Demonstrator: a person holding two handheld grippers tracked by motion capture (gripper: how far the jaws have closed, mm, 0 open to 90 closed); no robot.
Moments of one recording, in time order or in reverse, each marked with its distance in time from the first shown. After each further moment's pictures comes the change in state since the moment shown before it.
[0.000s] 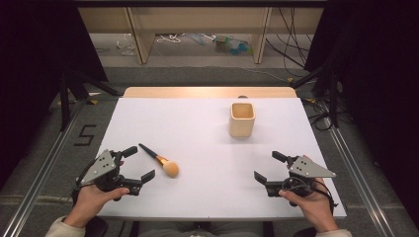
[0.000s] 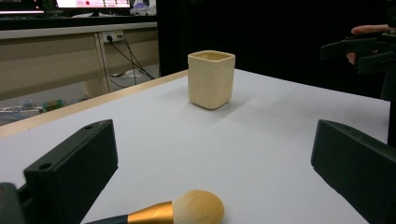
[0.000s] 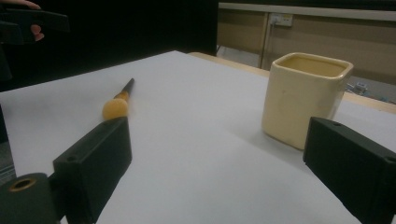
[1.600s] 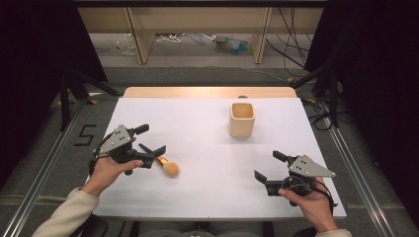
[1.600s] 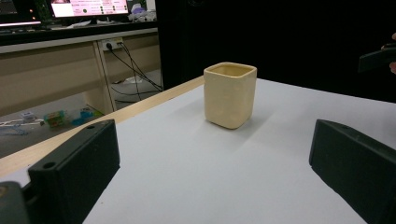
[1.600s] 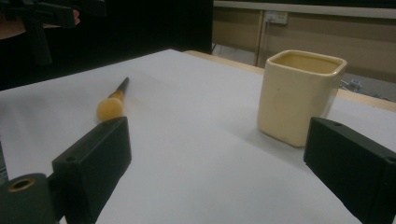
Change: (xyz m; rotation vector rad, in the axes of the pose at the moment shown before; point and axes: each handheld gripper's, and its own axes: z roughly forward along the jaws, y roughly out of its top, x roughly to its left) left arm 0.037 0.023 0.058 0.004 -0.007 0.036; right arm 0.000 -0.001 0.001 0.015 0.002 0.033
